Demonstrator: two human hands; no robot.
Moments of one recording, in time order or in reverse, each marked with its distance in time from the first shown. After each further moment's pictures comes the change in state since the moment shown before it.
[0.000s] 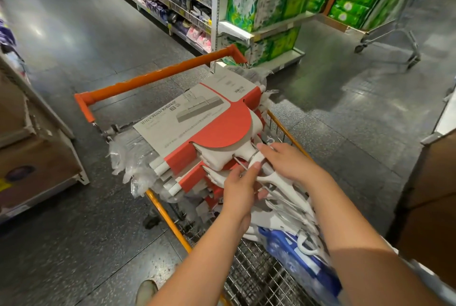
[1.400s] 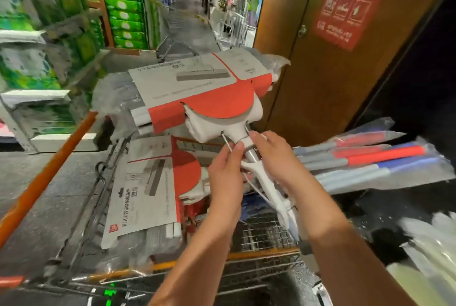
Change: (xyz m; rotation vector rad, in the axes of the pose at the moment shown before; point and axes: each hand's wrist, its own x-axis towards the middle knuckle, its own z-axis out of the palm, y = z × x) left_hand -0.074 0.124 -0.052 0.179 -0.851 0.076; right_hand -0.164 -0.135 0.054 0.509 1.073 0.363
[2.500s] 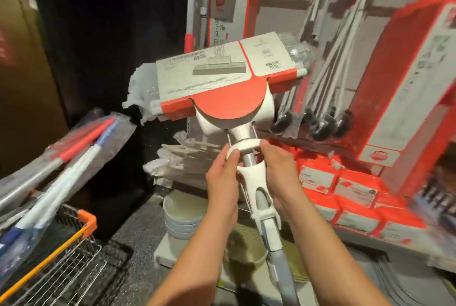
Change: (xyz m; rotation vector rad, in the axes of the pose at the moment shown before) left_hand -0.452 -0.055 0.223 -0.104 -0.999 -0.548; right_hand -0.494 0.051 -0.280 0.224 1.309 0.199
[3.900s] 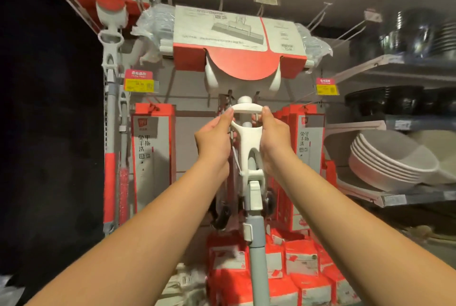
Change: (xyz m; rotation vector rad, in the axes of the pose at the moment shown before) left_hand 0.059 0.205 0.181 -0.088 -0.534 0.115; right_hand 0.098 -0.227 -0.017 0.246 0.512 -0.318
